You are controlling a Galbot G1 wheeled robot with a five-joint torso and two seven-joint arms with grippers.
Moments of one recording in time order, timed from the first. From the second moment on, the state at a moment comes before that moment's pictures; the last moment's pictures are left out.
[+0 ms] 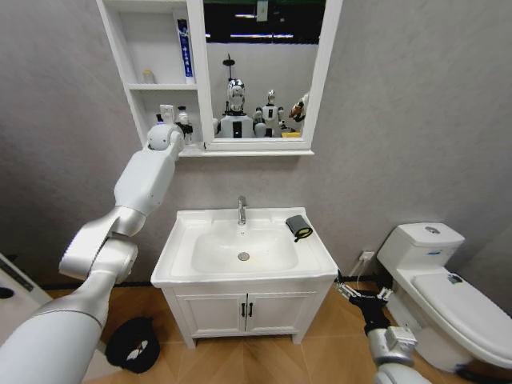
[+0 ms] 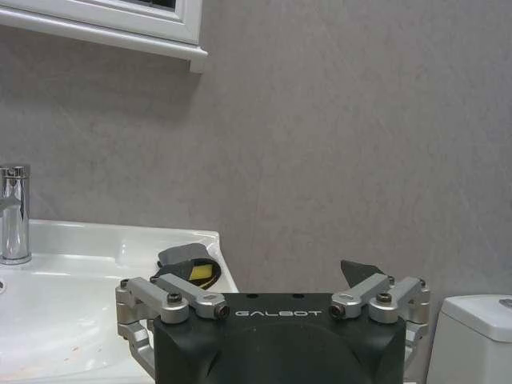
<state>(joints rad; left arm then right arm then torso) -0.26 -1.26 0.01 -0.86 -0.61 0.50 -0.19 -1.77 1.42 0.77 2.22 0.15 -0.03 0.09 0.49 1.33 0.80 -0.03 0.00</state>
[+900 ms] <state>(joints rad) -0.20 -1.20 0.01 -1.01 -0.65 0.54 -0.23 -1.78 1.42 0.77 2.22 0.14 -0.01 0.09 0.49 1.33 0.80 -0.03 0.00</state>
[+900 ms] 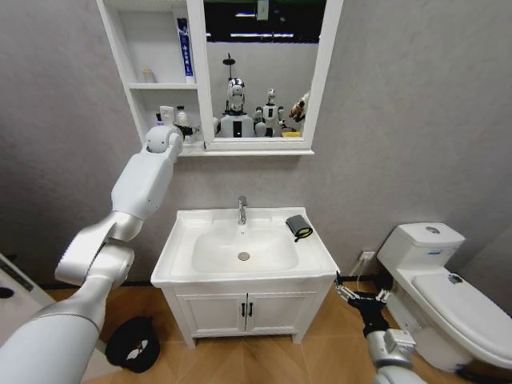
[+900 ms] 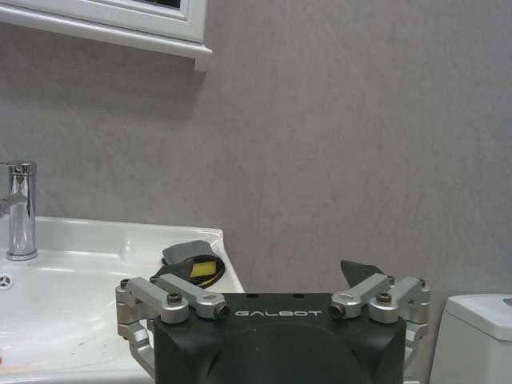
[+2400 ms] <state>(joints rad) 1.23 -1.05 -0.57 -2.19 -0.49 0.28 -0.33 -1.57 1.22 0.78 2.32 0.45 -0.30 0.24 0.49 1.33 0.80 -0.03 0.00</state>
